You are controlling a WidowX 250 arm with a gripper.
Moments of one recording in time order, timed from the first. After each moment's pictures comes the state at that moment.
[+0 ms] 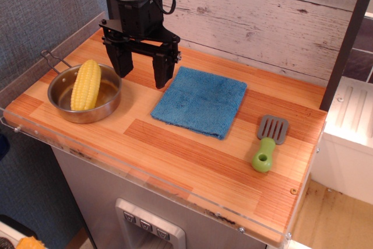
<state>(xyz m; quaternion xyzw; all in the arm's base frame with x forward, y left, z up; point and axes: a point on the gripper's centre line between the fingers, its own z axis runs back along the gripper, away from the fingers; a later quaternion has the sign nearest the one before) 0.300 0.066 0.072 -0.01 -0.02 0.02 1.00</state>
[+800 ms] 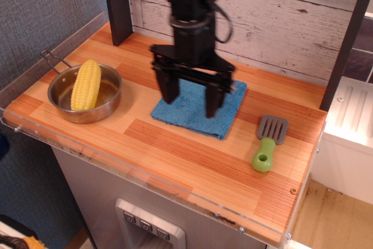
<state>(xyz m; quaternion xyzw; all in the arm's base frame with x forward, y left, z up) 0.293 -0.028 0.061 -0.02 -0.01 -0.04 1.00</state>
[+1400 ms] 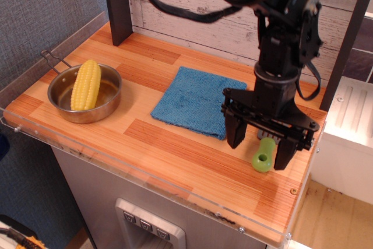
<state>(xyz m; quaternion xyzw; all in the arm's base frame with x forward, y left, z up) 0.287 -0.105 0.029 -0.01 0.01 -0.07 1.00</state>
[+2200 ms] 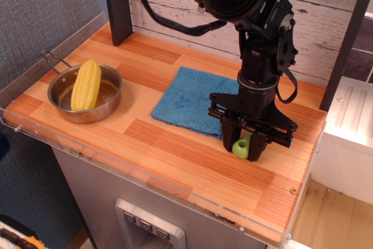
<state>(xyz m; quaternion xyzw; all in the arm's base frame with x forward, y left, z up) 0.295 -0.084 0.006 -0.01 0.01 -0.05 1.00</state>
